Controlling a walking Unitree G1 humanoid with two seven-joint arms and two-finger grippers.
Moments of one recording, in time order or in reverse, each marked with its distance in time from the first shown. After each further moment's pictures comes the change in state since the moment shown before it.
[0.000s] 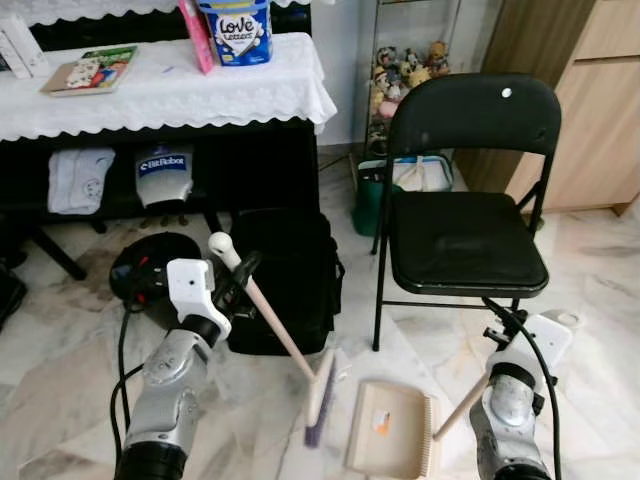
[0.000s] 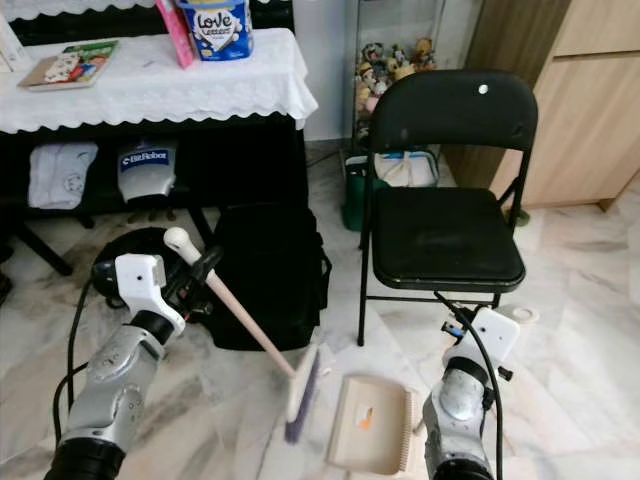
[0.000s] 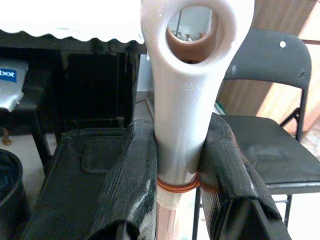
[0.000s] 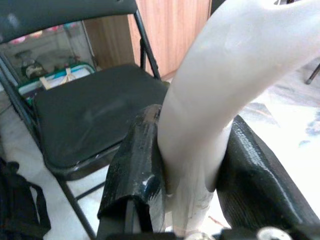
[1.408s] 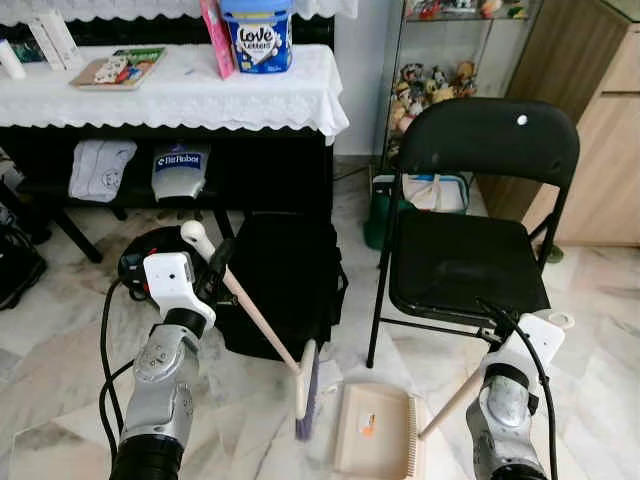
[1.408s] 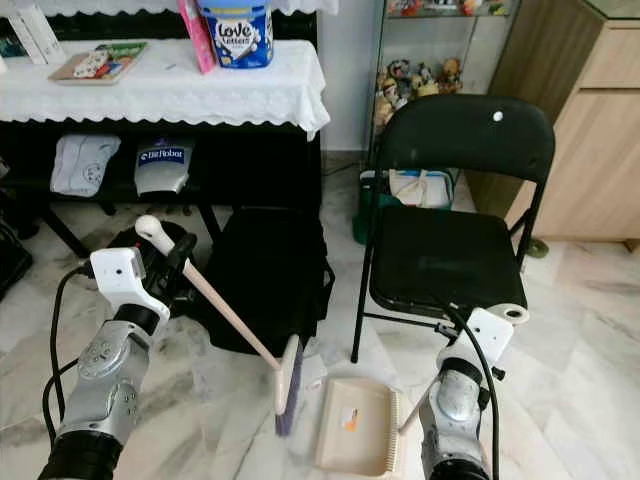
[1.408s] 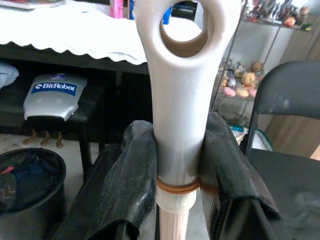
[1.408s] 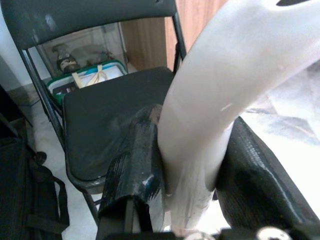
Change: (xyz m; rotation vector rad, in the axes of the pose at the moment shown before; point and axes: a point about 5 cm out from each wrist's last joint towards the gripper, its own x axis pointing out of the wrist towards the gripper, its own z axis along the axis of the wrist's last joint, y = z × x) left arm 0.004 0.011 0.007 0.017 -0.070 0.120; right arm -0.001 0.004 -0.003 0.017 0.030 0.039
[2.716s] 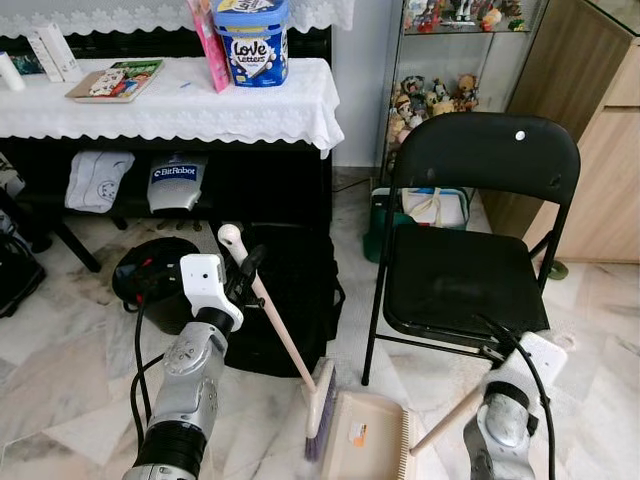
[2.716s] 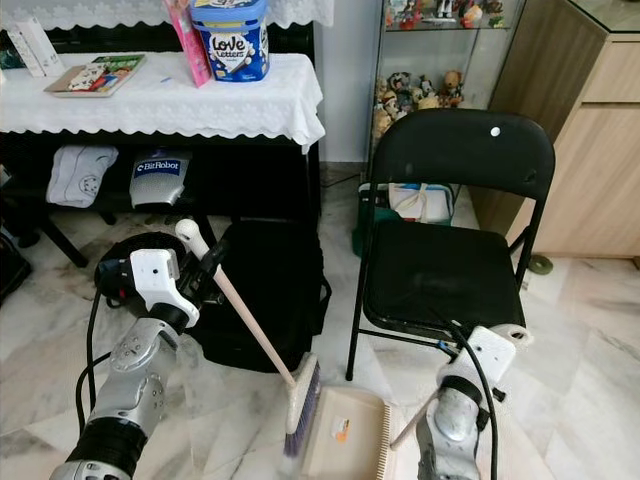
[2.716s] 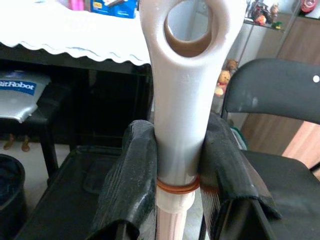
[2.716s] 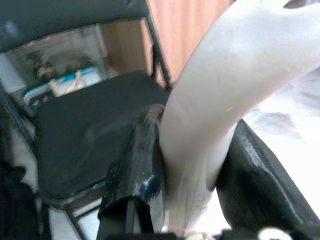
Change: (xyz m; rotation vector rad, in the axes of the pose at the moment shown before) left arm 0.012 -0.029 -0.019 -0.047 0.039 -0.087; right arm -0.022 -0.025 -0.014 -0.002 0.010 -0.135
